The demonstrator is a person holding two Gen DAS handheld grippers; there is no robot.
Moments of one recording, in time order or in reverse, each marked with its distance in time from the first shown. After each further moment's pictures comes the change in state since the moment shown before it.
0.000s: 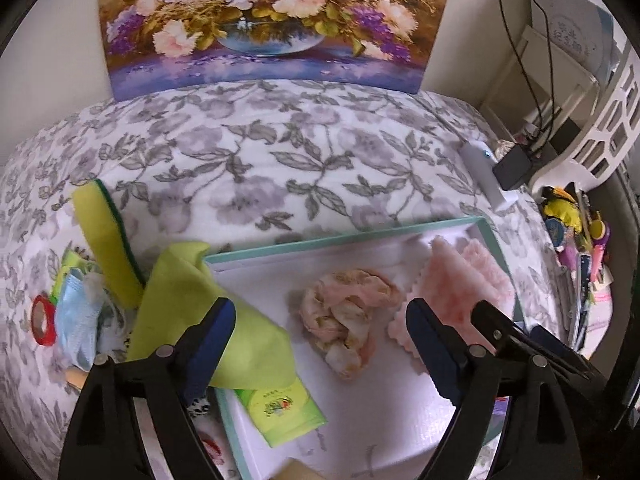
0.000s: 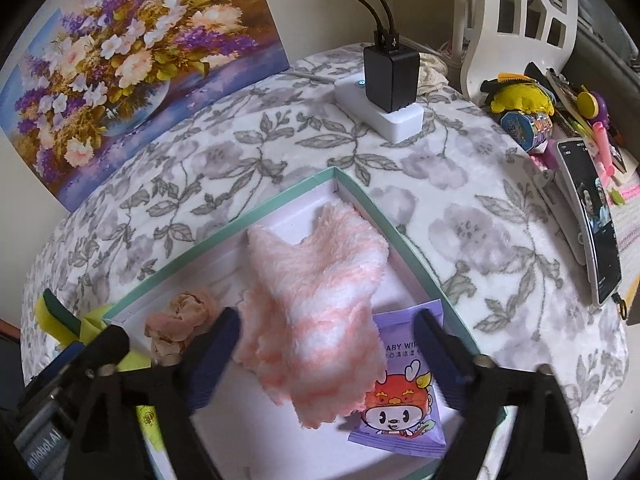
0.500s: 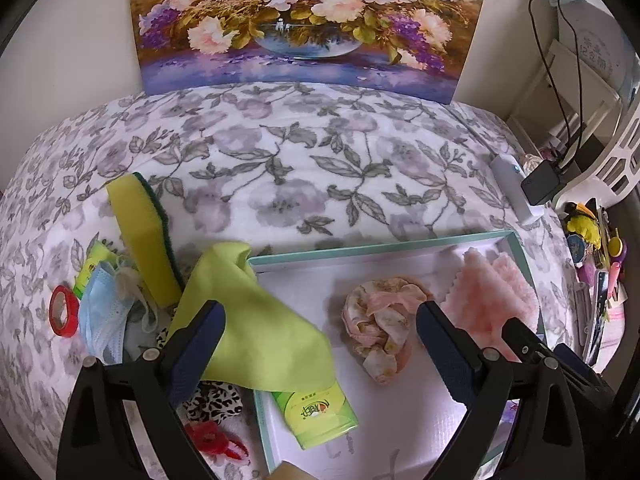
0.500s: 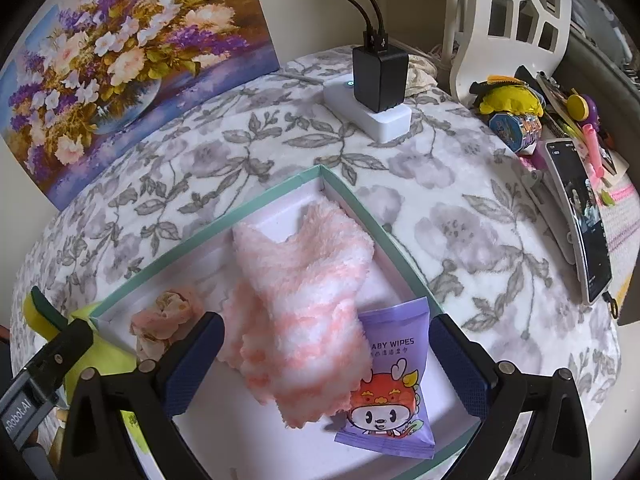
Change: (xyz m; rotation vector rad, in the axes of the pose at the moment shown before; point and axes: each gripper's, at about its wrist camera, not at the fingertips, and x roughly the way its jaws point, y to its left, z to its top) left arm -0.003 0.023 0.001 -0.051 -0.018 0.085; right arm 0.001 -0.002 -0.003 -0.004 -0.010 -0.048
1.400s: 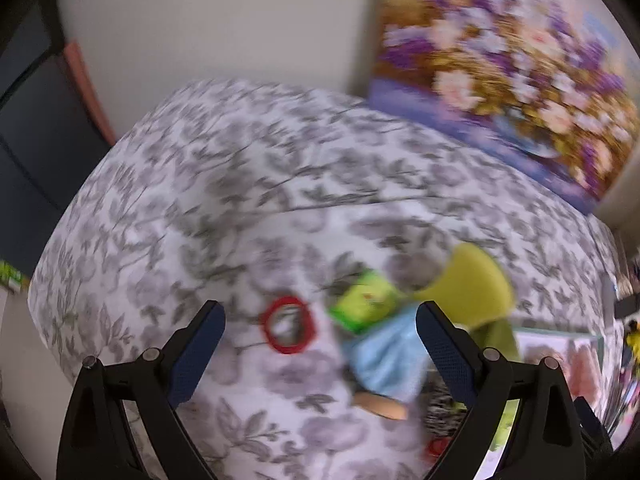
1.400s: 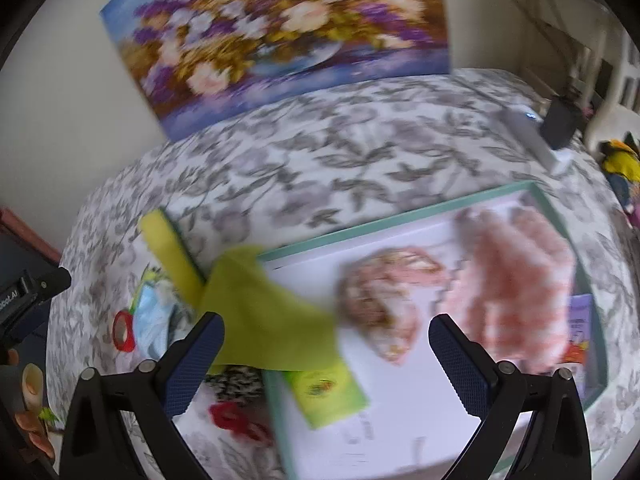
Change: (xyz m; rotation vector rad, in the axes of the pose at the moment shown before) left arm -0.073 0.211 0.013 -0.311 -0.055 0.275; right arm -0.029 0.160 -0.044 -0.259 0.026 0.243
